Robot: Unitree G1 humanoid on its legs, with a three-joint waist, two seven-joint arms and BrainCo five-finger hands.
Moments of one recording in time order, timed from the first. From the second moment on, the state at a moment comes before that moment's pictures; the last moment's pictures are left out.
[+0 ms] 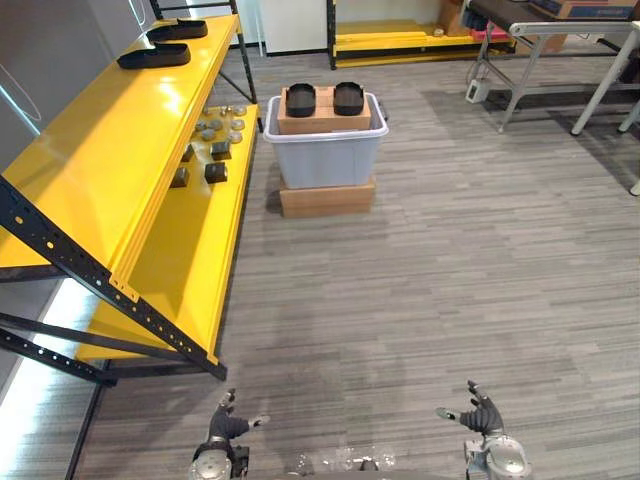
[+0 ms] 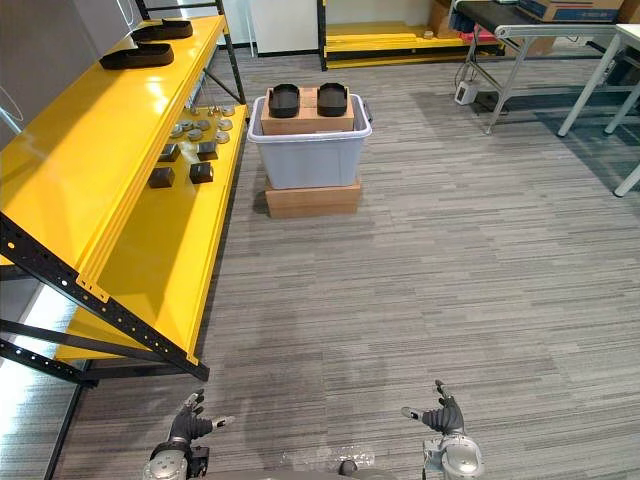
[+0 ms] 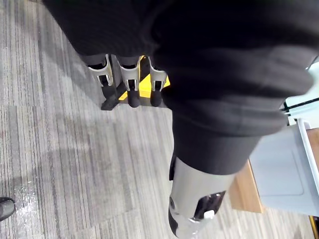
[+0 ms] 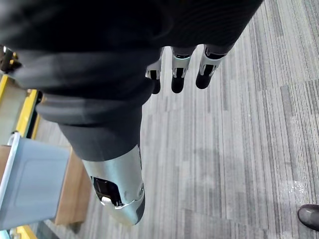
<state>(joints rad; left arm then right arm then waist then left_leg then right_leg) 0.18 0.13 0.05 0.77 0.05 -0.14 0.14 0.16 -0.18 -0.14 0.72 -0.09 -0.13 -0.06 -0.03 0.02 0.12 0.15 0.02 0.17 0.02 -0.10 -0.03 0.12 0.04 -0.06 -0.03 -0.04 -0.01</state>
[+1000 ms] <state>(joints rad) 0.20 0.13 0.08 0.70 0.05 -0.13 0.13 0.14 -0.18 -0.18 0.72 -0.06 -0.11 -0.09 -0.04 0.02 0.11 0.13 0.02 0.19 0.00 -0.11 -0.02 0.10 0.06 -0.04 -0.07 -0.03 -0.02</state>
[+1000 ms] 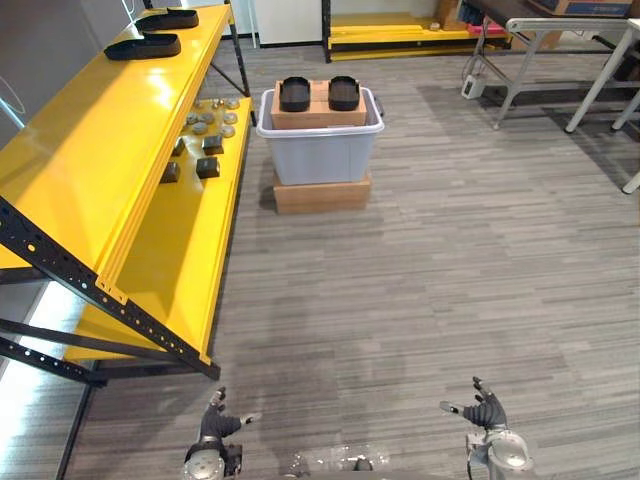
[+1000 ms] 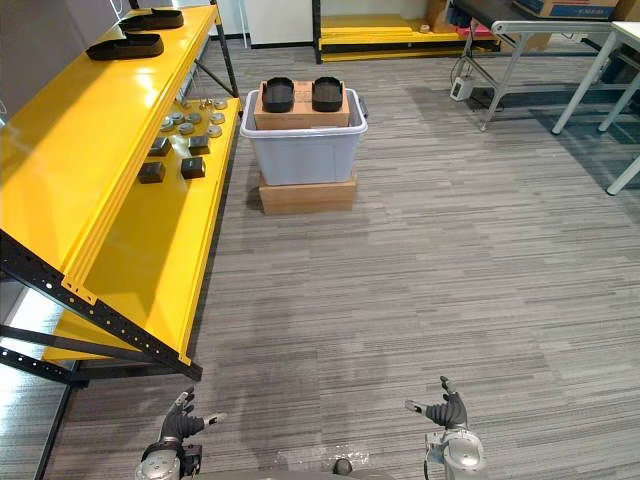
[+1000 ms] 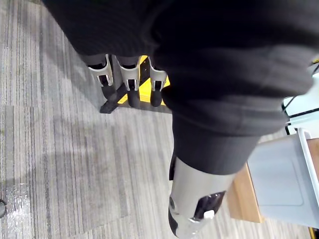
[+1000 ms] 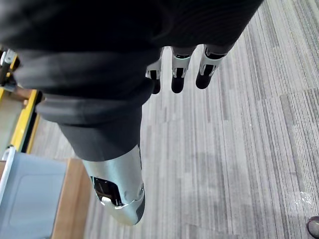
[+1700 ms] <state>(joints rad) 0.11 0.16 0.04 0.71 0.01 -0.12 0.16 0.07 -0.24 -0.14 0.72 -0.05 -0.06 -0.11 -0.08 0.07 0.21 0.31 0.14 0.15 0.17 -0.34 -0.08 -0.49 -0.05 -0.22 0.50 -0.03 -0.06</state>
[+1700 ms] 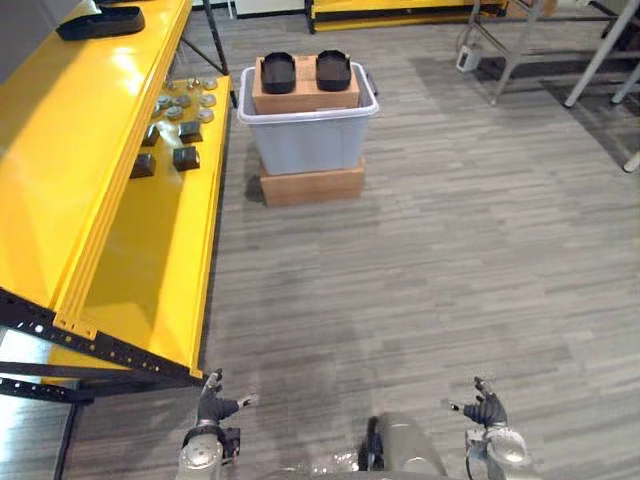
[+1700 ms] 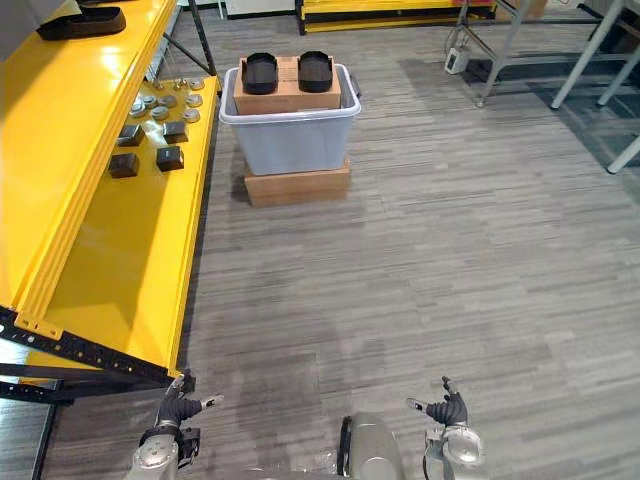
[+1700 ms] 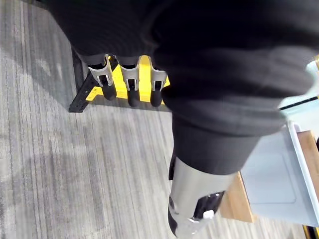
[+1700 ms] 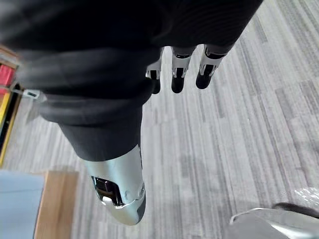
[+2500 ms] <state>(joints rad) 0.13 0.09 0.07 0.80 -0.09 -0.11 0.15 0.10 -0.17 -0.17 0.77 -0.01 -0.07 -0.11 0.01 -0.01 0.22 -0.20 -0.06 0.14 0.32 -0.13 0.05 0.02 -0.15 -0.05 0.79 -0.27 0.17</state>
